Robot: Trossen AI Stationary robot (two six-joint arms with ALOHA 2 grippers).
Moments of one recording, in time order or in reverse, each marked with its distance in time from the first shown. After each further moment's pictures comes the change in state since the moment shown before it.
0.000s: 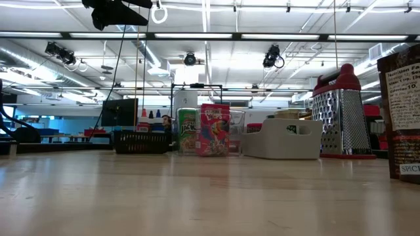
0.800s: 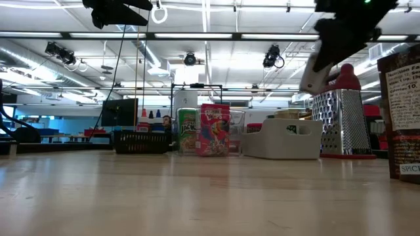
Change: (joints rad) left arm 0.000 0.000 0.000 0.001 -0.047 0.041; right arm -0.621 -0.254 0.001 -0.036 0.648 -0.039
